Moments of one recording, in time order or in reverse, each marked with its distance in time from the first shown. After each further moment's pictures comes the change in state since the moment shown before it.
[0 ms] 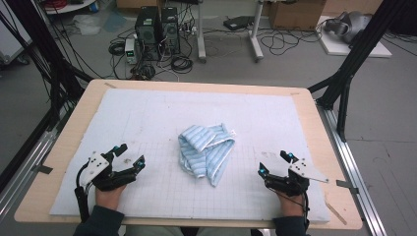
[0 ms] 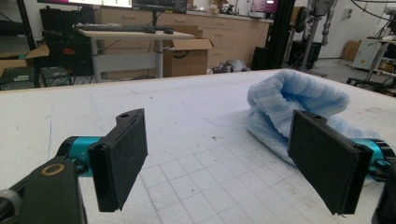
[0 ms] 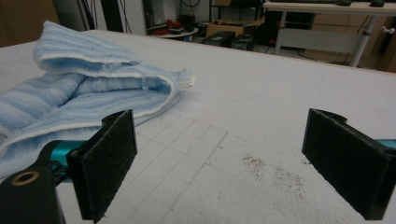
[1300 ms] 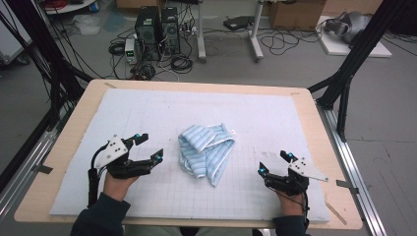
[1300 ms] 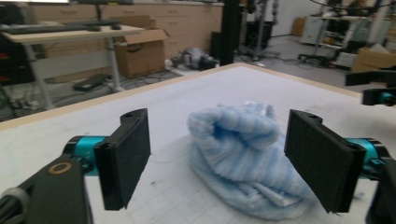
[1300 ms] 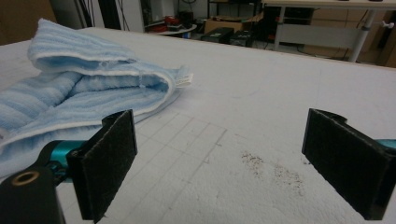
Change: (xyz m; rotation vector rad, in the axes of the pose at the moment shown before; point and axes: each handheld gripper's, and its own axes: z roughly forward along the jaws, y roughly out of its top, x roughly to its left) left arm -0.034 0.055 0.037 0.075 -0.208 0.075; right arm 0.000 0.000 0.001 0.017 -0.006 0.012
